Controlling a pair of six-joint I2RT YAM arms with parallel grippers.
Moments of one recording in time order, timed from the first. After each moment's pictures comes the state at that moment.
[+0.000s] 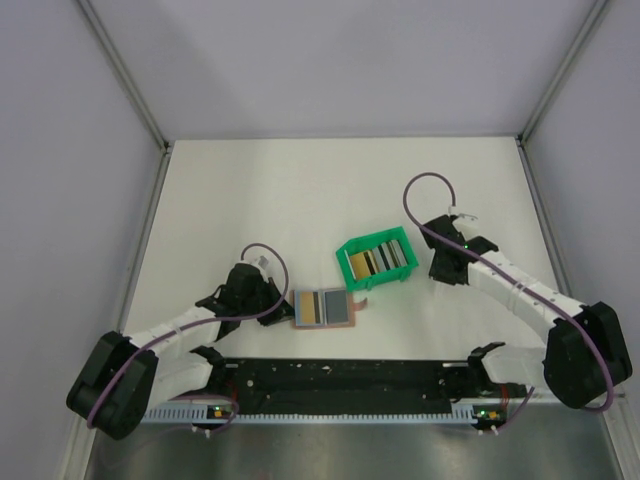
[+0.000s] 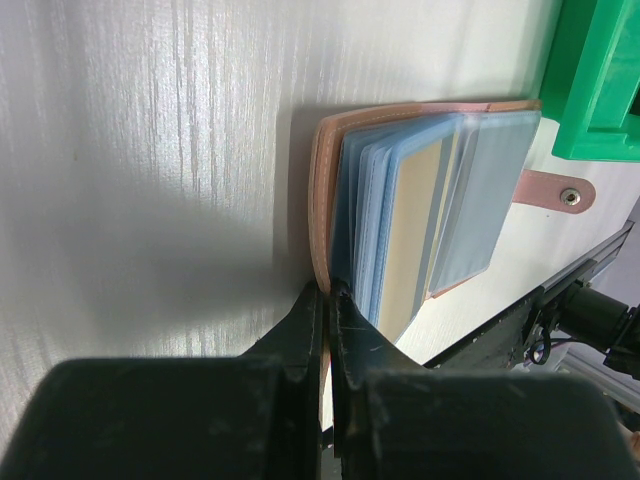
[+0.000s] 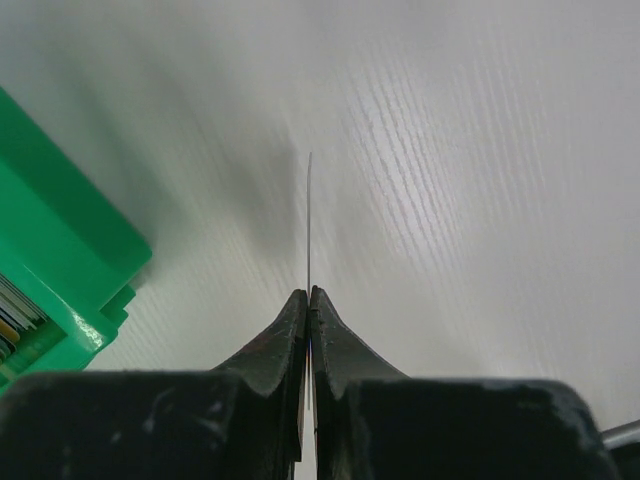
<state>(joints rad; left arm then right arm) -0.48 1.08 0.25 0.00 0.34 -0.91 0.46 1.23 0.80 -0.75 0.47 0.73</state>
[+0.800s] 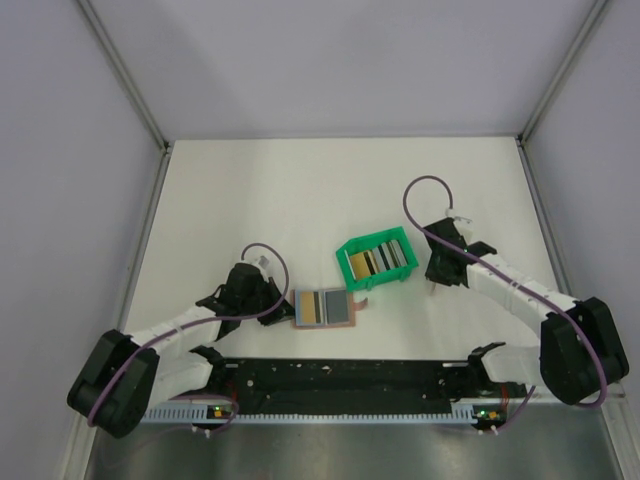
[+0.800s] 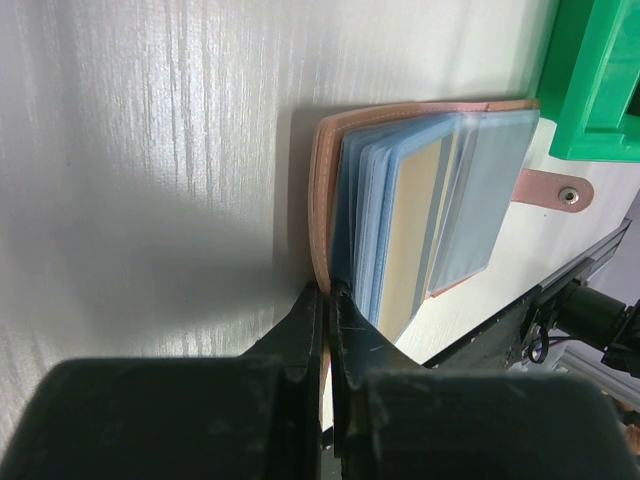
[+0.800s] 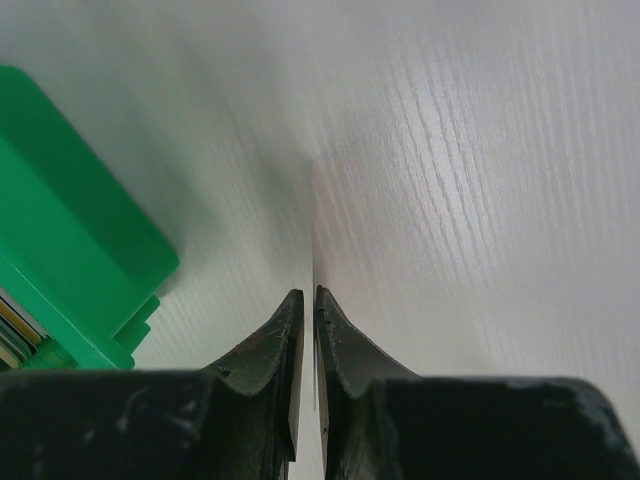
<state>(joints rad) -0.48 1.09 0.25 0.01 0.34 -0.91 0.42 1.25 0.71 -0.57 0.34 0.68</state>
